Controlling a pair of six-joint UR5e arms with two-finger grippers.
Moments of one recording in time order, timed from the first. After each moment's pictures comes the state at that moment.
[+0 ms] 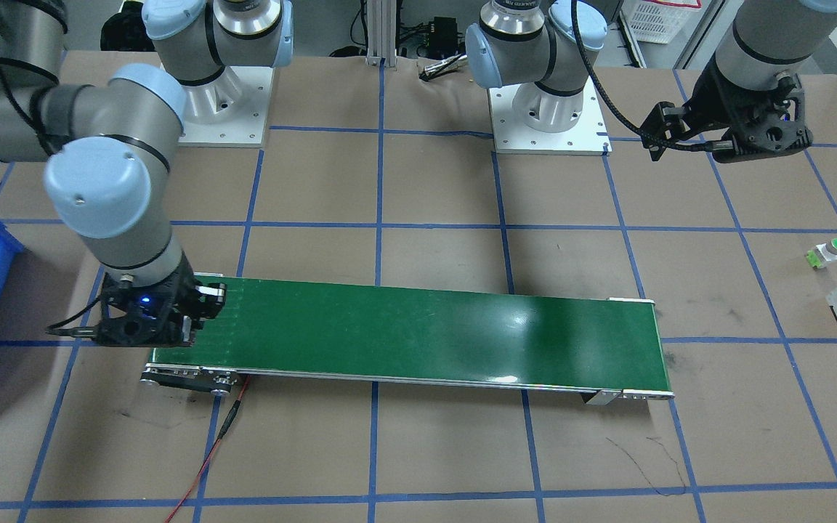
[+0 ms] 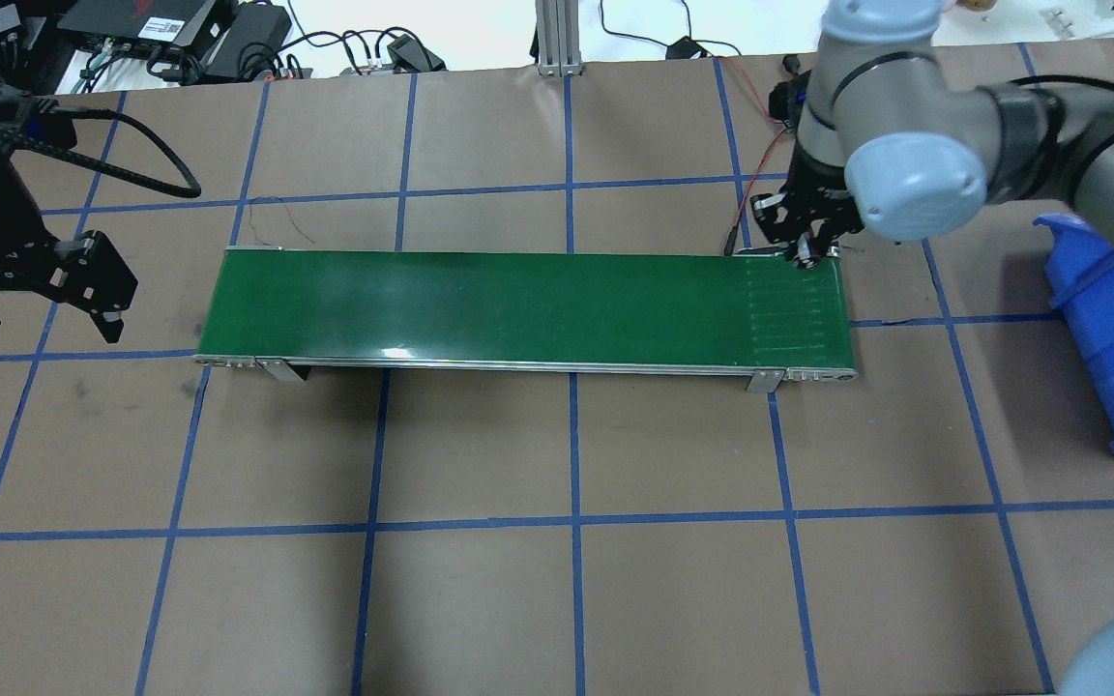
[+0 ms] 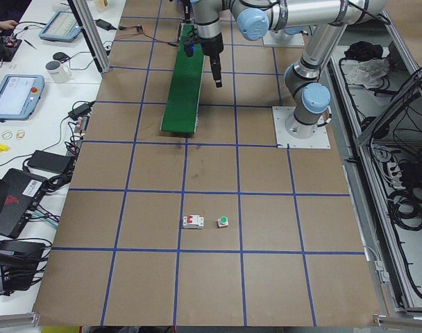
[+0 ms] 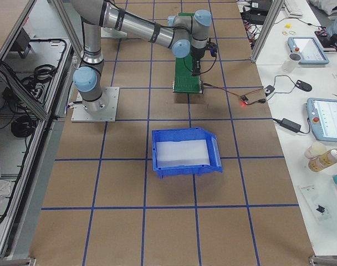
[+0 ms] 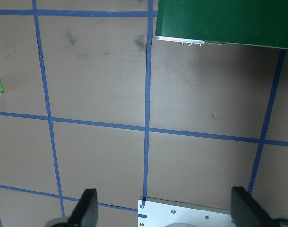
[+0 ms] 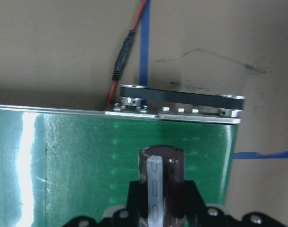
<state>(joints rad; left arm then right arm) -1.33 -1.48 -1.65 -1.74 1.81 0.16 1.56 -1.29 1.69 -1.97 -1.65 -0.04</state>
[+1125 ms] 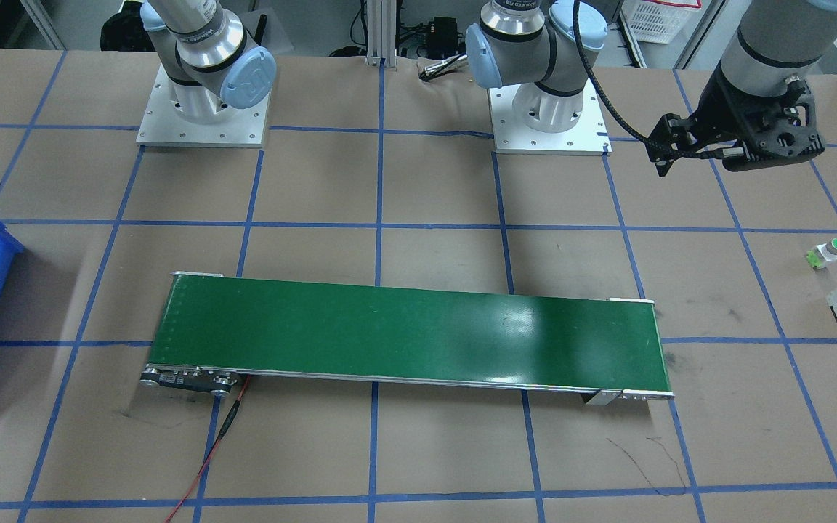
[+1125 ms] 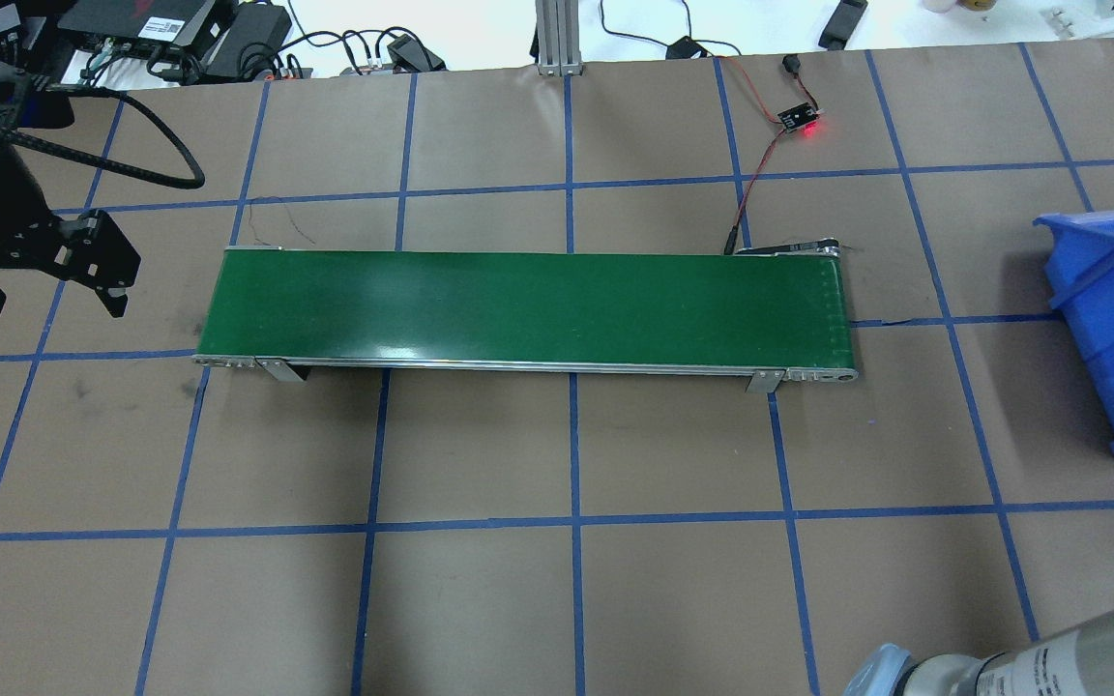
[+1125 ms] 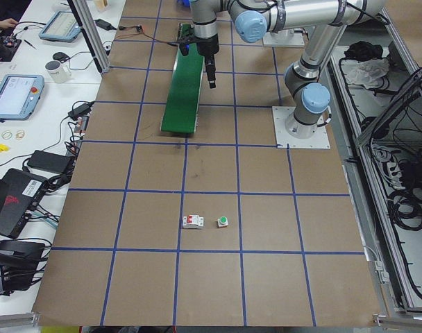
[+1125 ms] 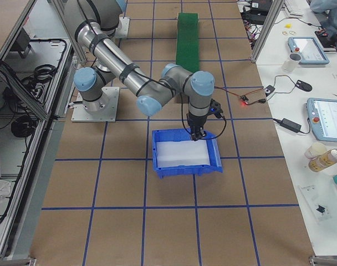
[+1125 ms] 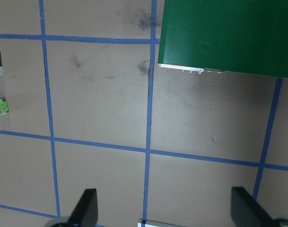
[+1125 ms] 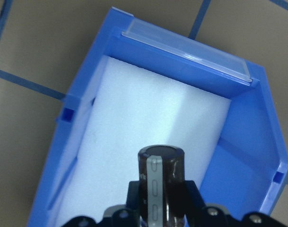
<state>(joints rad) -1.33 -1.48 -1.66 -1.65 1.80 0.16 0.85 -1.27 1.60 -2.01 -1.64 -1.11</state>
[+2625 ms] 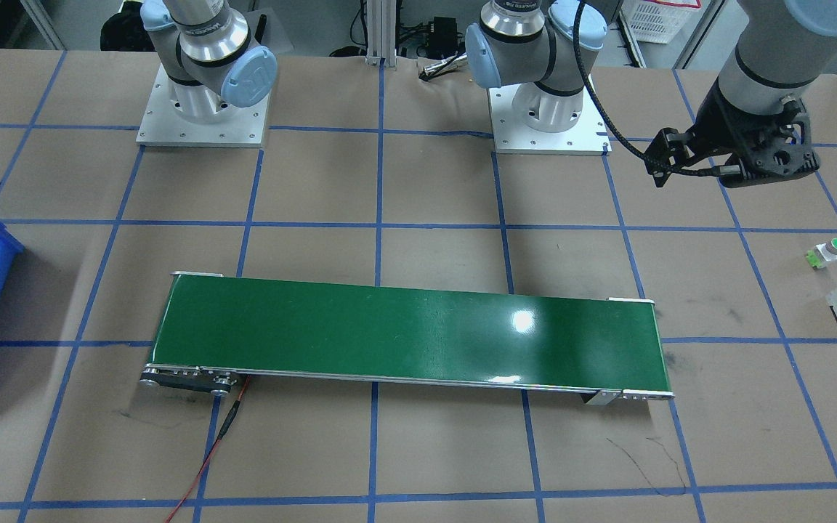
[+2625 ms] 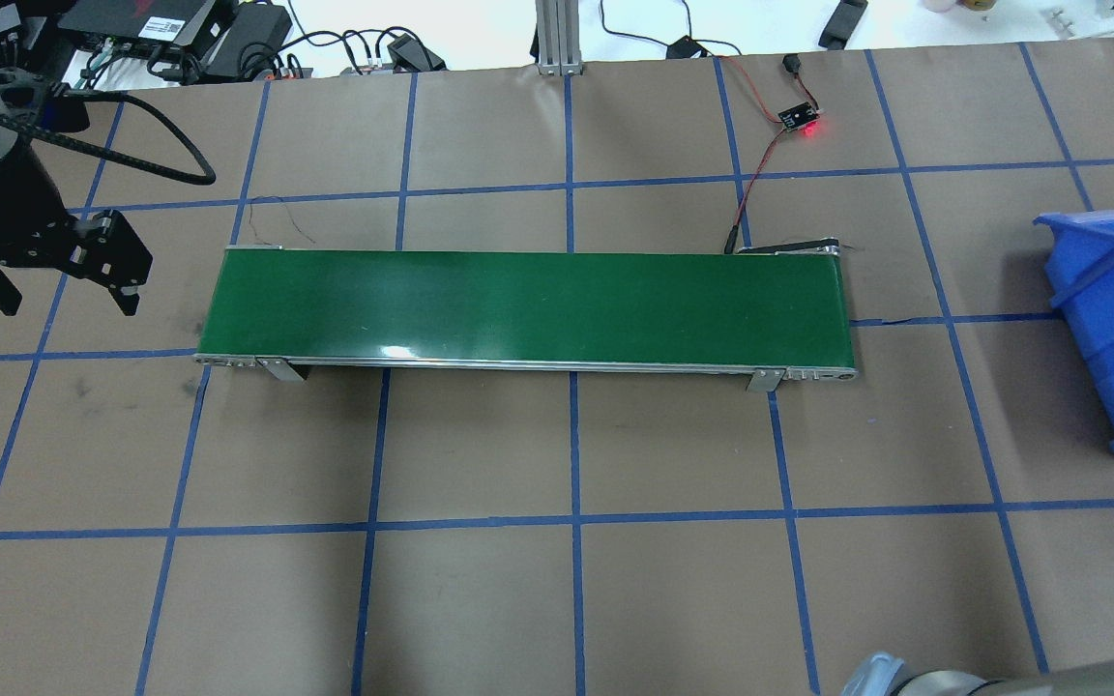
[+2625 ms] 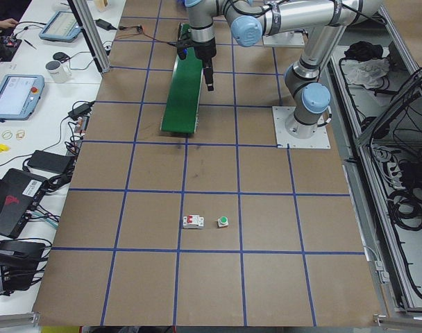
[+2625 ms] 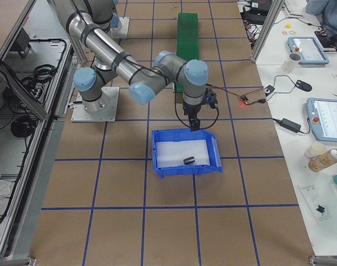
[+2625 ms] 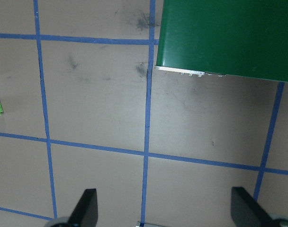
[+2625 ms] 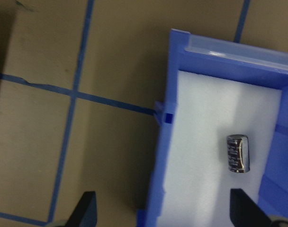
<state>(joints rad) -1.33 -1.51 -1.66 -1.63 1.80 0.16 0.88 -1.39 1.64 -1.86 -1.56 -0.94</state>
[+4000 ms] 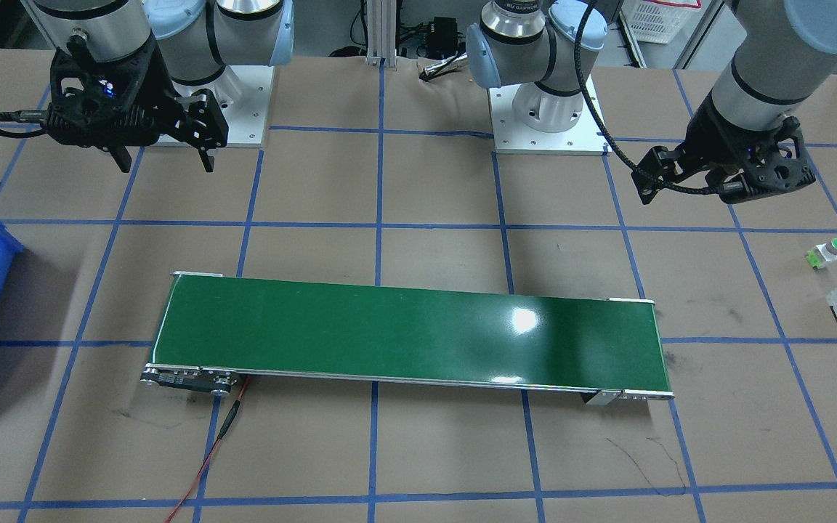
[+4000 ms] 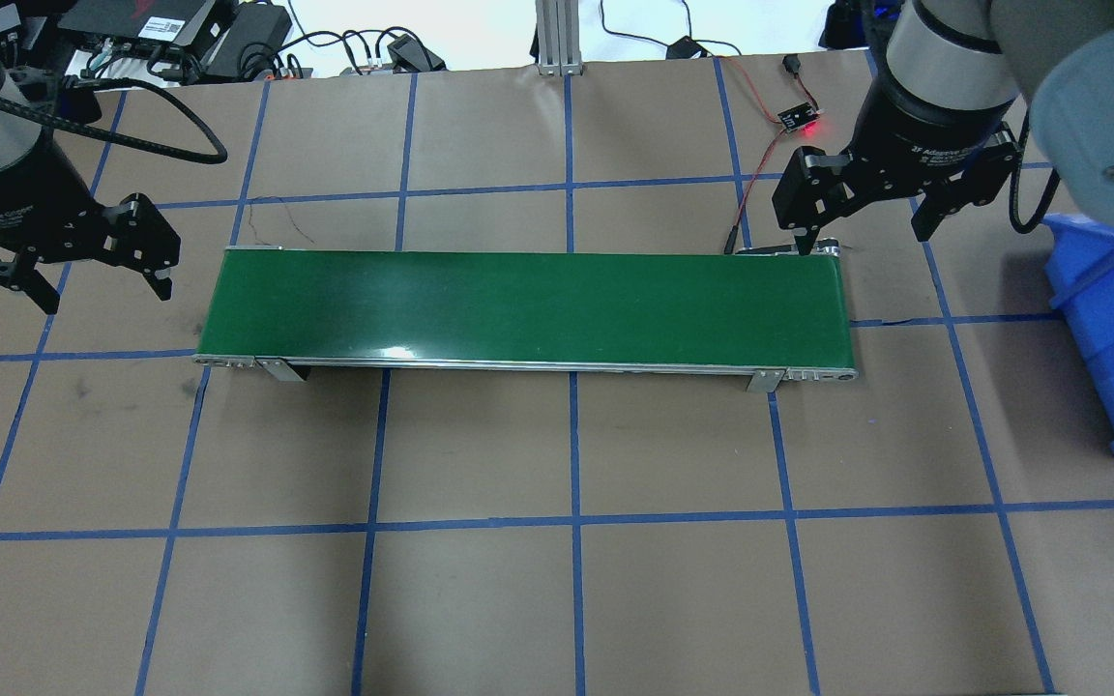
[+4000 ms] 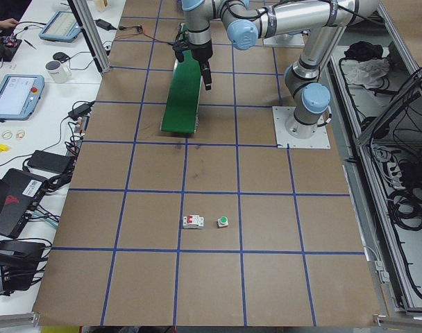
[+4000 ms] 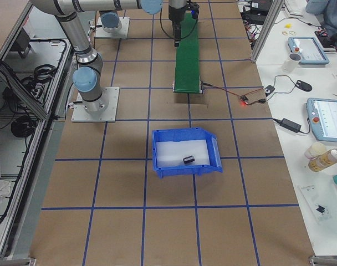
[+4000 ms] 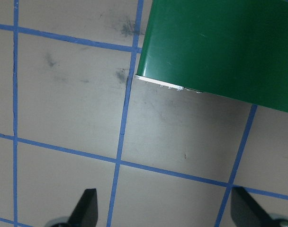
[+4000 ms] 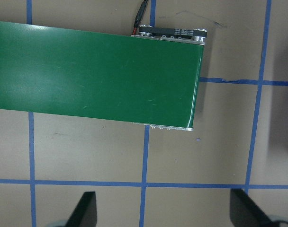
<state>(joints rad) -1.33 -1.54 -1.66 -1.61 1.71 0.04 1.60 -1.62 1.60 -1.55 -1.61 -0.03</state>
